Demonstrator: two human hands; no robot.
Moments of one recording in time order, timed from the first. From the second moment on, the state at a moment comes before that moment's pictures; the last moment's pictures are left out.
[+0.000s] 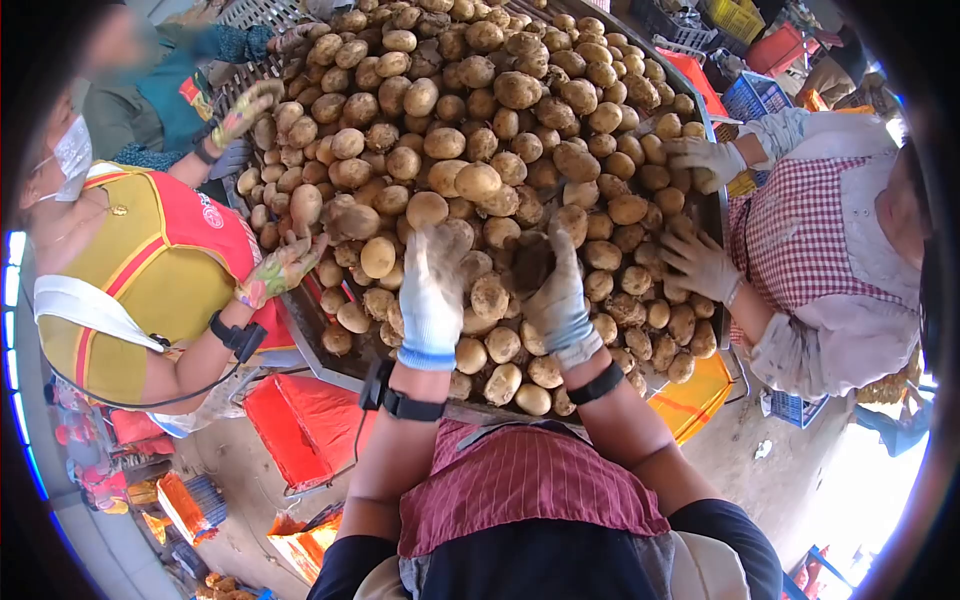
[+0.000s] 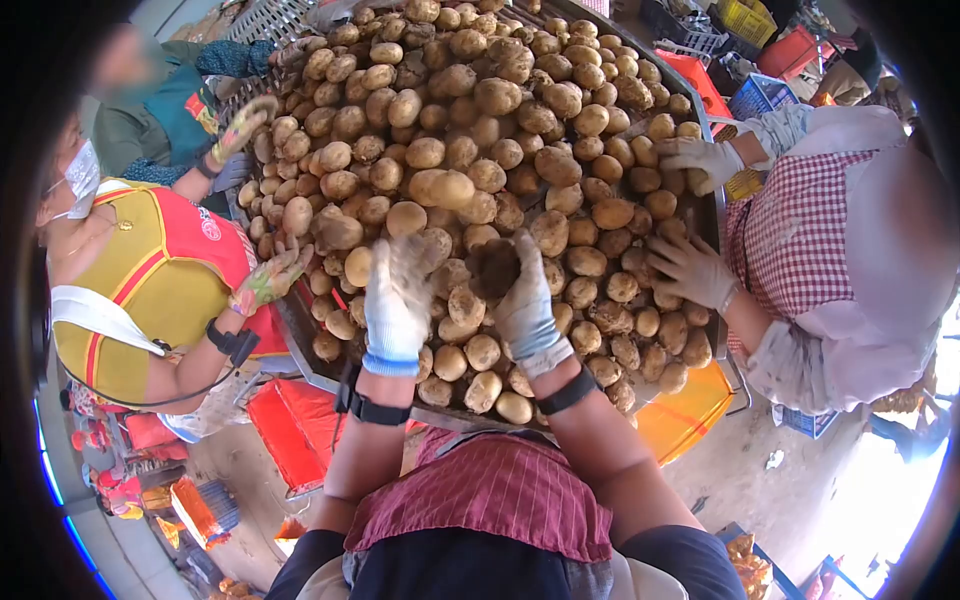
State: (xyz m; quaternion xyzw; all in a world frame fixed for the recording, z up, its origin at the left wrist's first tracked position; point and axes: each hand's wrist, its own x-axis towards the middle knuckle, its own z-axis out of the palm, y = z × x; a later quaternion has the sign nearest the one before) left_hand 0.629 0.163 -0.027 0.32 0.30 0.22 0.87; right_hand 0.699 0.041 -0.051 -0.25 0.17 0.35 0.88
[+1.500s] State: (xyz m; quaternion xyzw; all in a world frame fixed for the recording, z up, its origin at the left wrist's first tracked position) left_hand 0.275 0.233 -0.238 0.11 0.73 0.33 0.59; right_hand 0.698 0.038 -0.105 -0.92 -0.33 0.04 0.21
